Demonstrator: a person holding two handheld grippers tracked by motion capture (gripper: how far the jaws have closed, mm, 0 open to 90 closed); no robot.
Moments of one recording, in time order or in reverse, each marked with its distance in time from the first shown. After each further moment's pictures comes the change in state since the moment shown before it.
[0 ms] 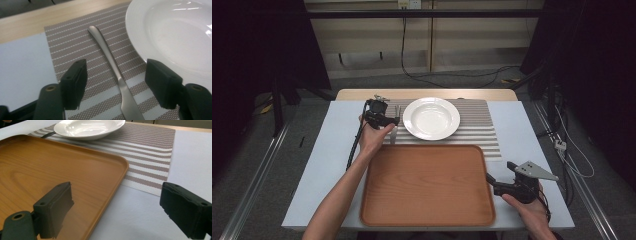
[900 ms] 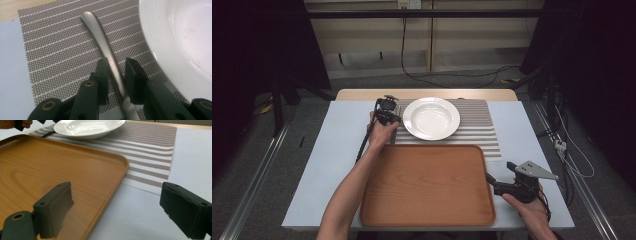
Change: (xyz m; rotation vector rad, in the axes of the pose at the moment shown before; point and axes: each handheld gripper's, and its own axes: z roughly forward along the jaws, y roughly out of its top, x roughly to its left) left arm 0.001 0.011 0.048 0.135 0.008 -0.036; right arm -0.002 -0.001 0.001 0.005 0.010 0.010
